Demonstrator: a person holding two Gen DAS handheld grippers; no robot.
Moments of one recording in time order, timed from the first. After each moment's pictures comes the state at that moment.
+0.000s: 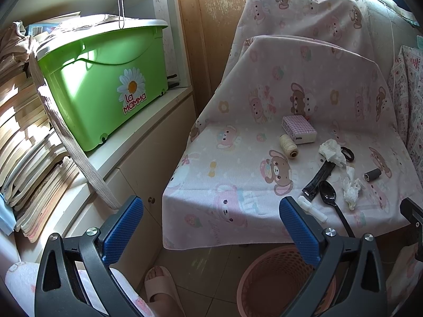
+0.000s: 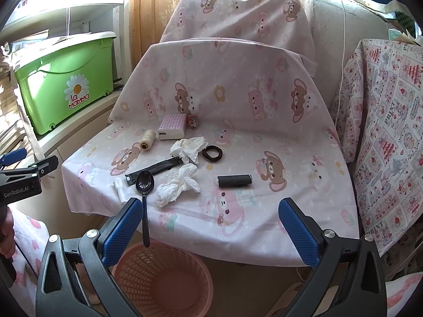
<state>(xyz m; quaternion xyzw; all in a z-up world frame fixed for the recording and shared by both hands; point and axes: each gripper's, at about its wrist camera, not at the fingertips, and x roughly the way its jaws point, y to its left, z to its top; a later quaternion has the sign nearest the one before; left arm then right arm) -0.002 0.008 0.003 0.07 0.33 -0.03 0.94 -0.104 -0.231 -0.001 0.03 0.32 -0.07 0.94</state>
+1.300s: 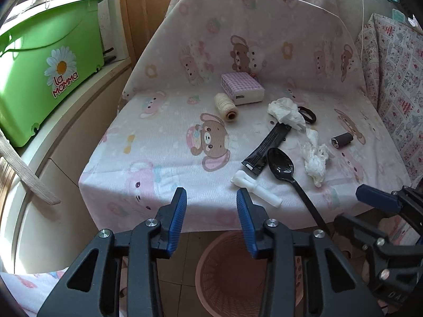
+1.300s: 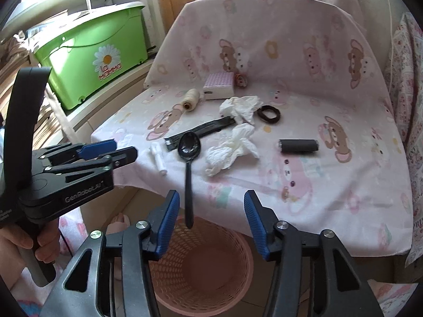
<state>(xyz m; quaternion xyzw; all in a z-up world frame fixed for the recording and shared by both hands) 0.023 -0.058 -0.046 0.08 0.41 -0.15 0.90 -0.077 -0.197 -0.044 0.05 0.39 0.05 0.92</state>
